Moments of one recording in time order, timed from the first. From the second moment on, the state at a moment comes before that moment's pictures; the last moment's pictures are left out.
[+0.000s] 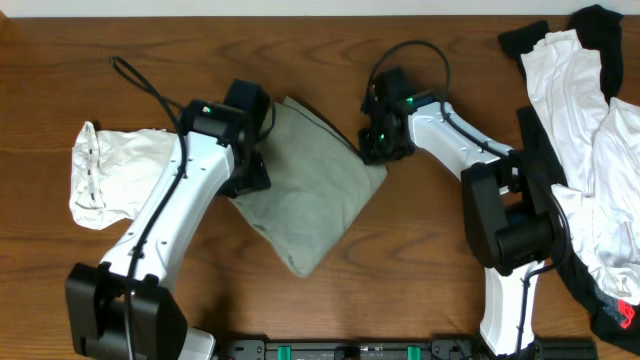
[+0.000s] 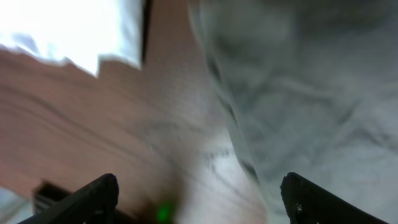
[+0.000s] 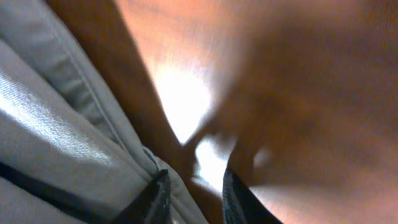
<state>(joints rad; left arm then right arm) -0.30 1.63 1.34 -1.32 -0.20 -0.61 0.38 2.15 1.52 -0.77 -0.24 0.18</state>
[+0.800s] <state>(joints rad) -0.29 1.61 0.82 -0.57 0.20 -0.69 0.39 2.15 1.52 -0.89 -0.24 0.18</state>
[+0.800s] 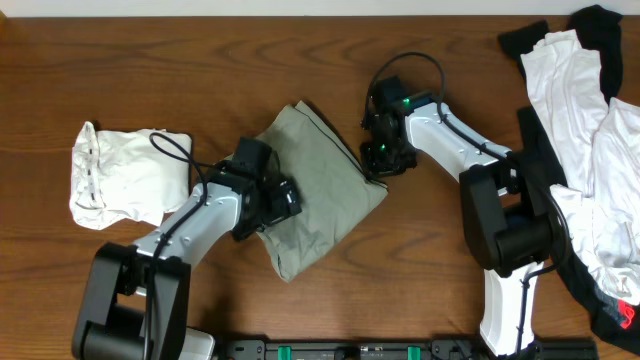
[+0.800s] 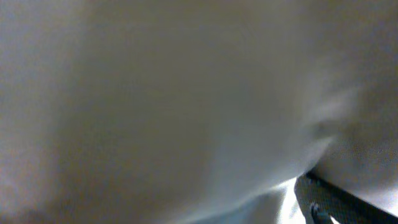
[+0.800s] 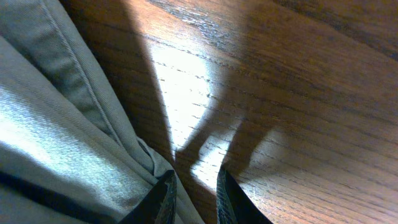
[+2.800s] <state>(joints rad) 0.46 1.43 1.05 -0.60 -0.22 -0.38 0.33 1.80 1.50 -1.16 -0.22 0.14</state>
